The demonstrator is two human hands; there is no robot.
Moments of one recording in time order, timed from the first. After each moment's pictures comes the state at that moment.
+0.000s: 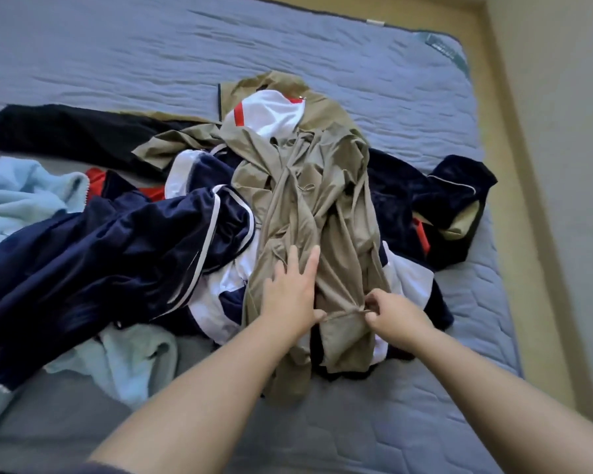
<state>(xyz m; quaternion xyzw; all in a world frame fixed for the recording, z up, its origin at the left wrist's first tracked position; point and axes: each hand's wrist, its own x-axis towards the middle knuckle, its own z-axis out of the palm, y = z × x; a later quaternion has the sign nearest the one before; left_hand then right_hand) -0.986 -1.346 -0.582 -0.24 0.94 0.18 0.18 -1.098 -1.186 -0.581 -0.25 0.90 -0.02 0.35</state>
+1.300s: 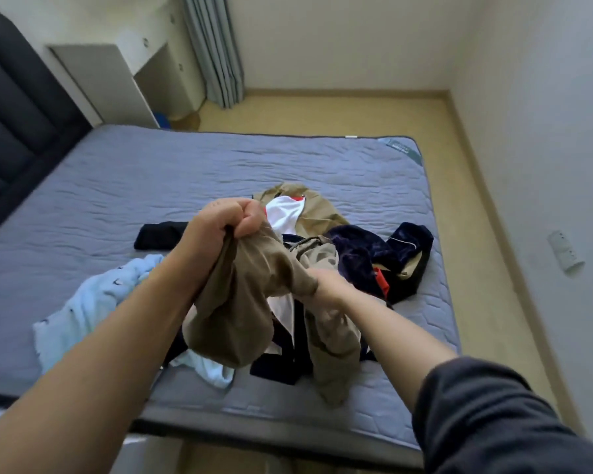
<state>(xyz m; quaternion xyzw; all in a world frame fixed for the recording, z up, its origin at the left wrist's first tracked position) -0.895 -1.314 -0.074 -0.17 0.64 0.74 -0.13 -1.044 -1.205 -0.275 -0.38 0.83 -0.20 0.35</state>
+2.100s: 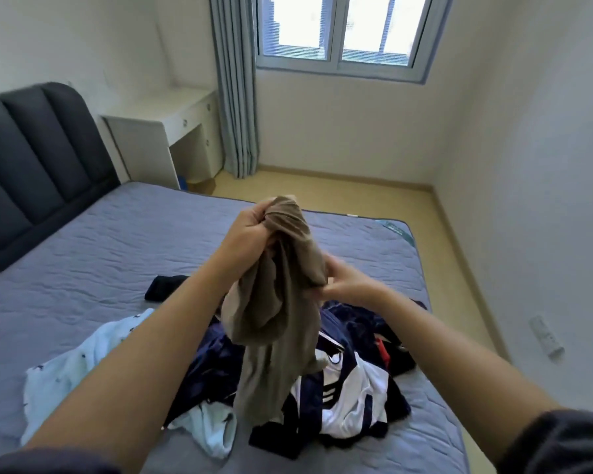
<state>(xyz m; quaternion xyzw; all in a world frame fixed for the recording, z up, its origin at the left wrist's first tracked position) -0.873 -1.381 -0.005 -0.12 0.70 0.65 -0.28 -1.016 -1.245 -0.077 -0.46 0.72 -0.38 0.35</state>
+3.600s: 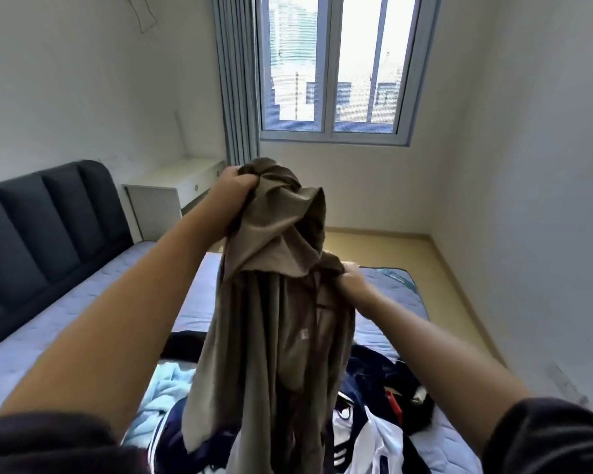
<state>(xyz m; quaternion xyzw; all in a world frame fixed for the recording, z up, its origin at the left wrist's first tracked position) -0.859 -1.401 0.127 -0.15 0.72 0.59 -0.34 -1.018 -1.258 -0.024 -0.34 0.73 -0.55 0.20</state>
